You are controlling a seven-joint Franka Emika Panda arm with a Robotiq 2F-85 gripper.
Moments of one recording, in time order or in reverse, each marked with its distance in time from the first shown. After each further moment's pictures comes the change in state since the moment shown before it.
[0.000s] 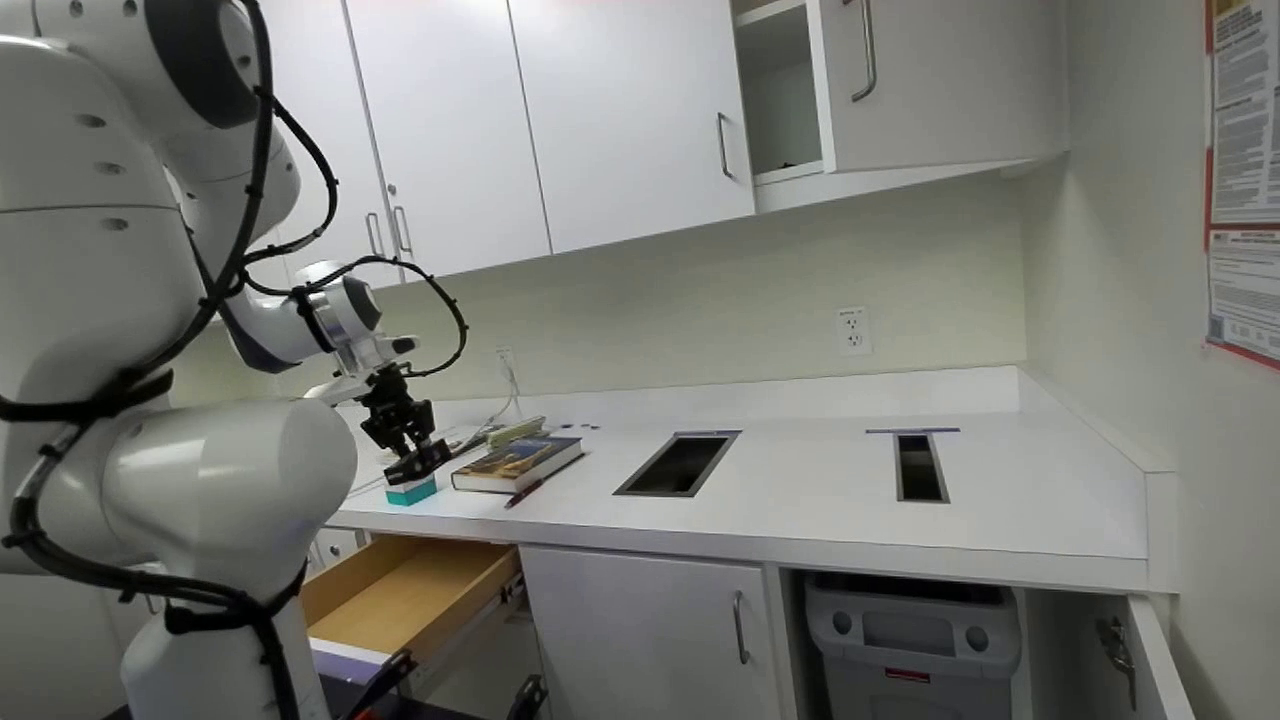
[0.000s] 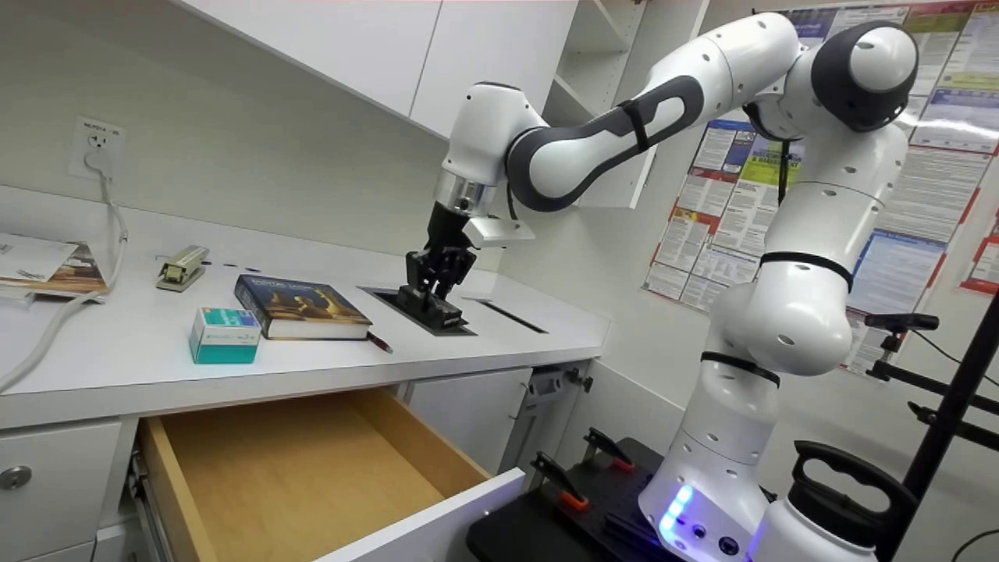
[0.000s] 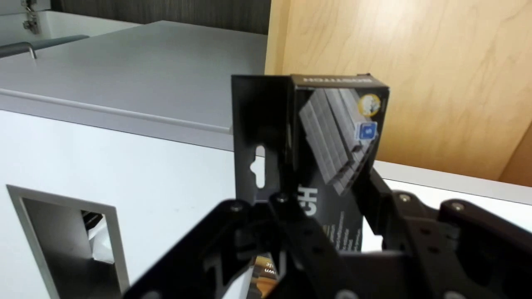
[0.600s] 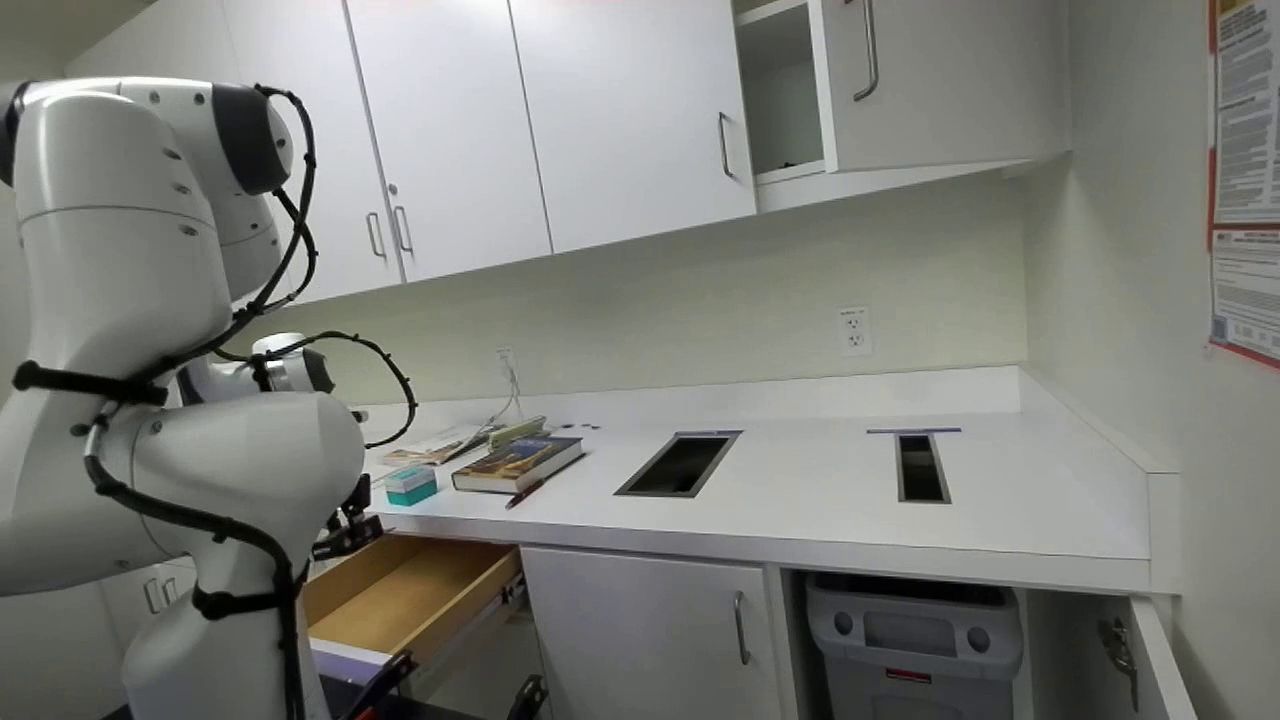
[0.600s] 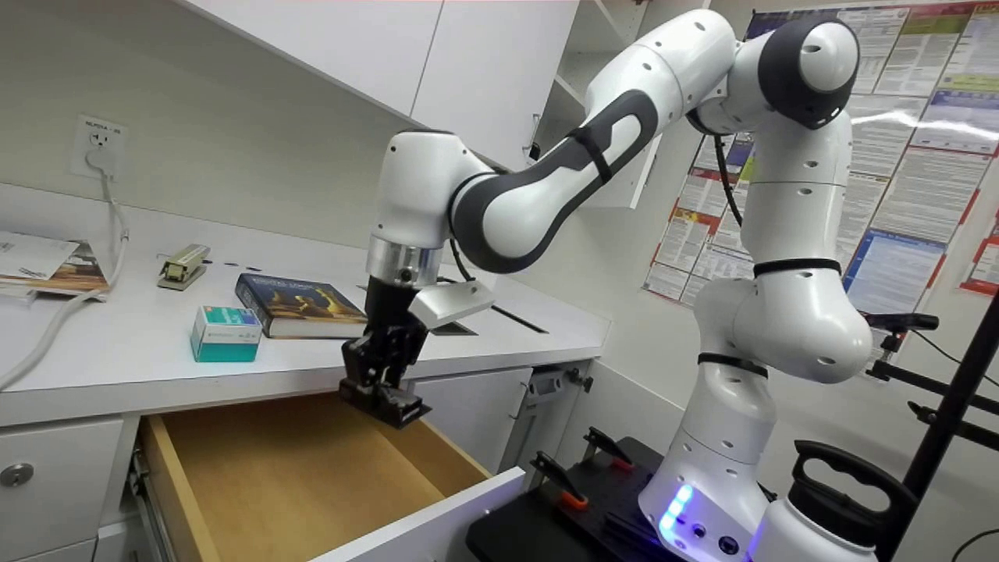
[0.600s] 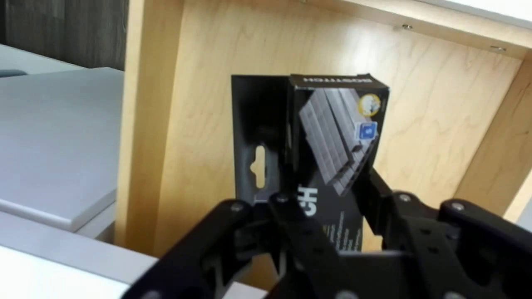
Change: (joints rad) arm 0.353 0.297 -0.125 0.103 0.150 0.059 0.016
